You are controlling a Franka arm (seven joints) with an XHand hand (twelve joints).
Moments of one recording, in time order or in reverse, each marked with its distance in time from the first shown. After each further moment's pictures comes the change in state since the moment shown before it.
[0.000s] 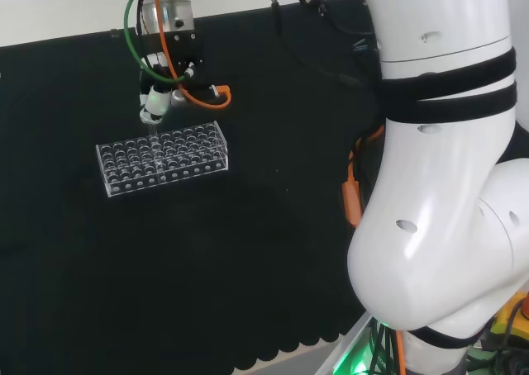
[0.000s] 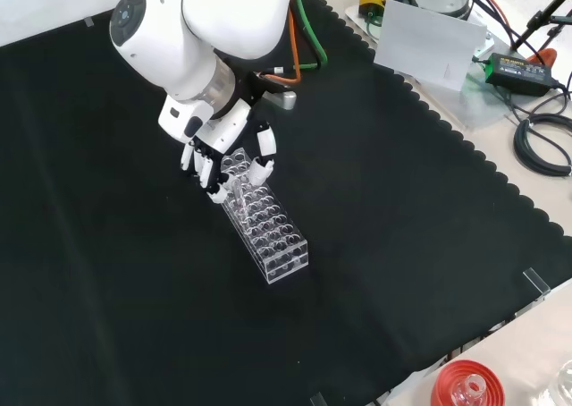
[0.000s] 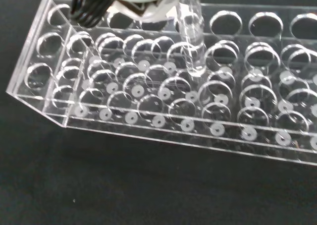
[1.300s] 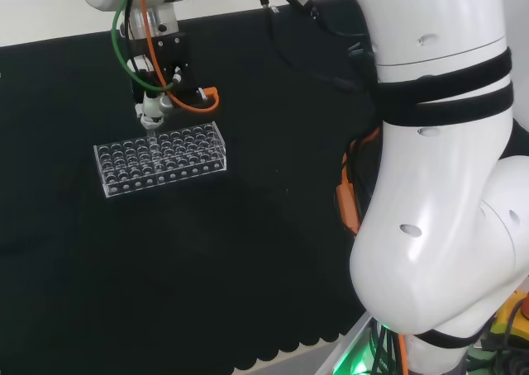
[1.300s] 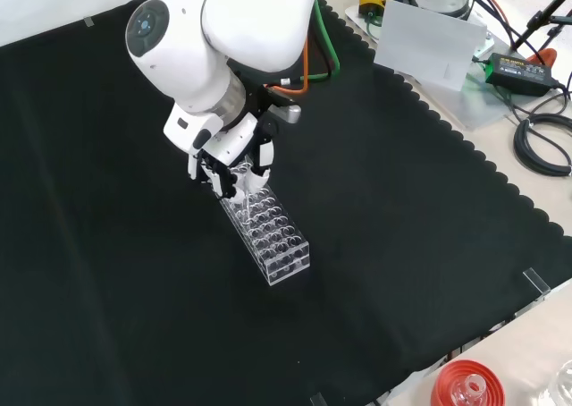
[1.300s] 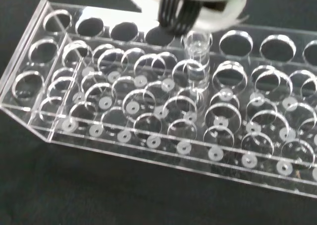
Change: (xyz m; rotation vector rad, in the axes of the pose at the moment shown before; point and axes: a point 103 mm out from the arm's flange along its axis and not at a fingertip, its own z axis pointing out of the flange) arm 0.016 0.011 0.002 -0.066 -0.090 0.012
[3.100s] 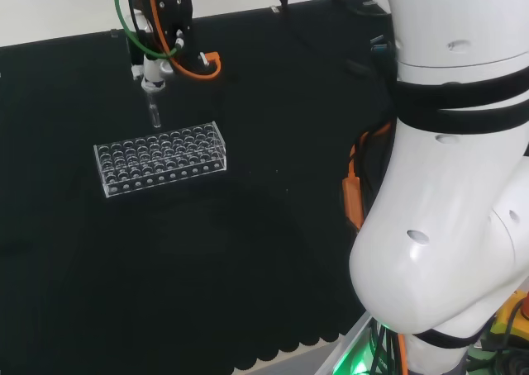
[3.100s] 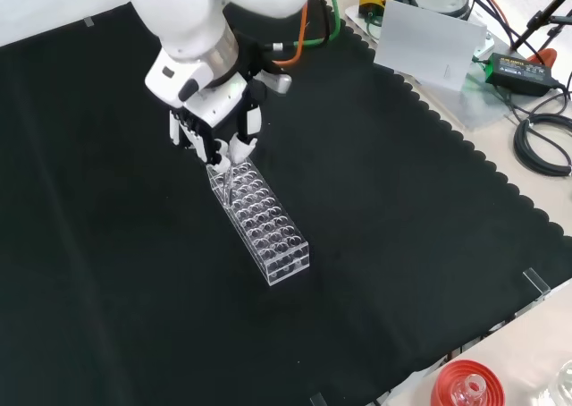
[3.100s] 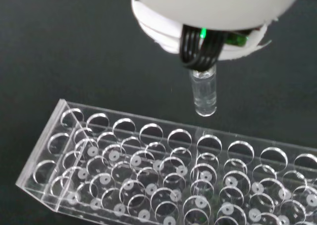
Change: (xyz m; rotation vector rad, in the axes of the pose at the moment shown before) arm -0.007 -0.019 -0.073 -0.137 -0.020 -0.018
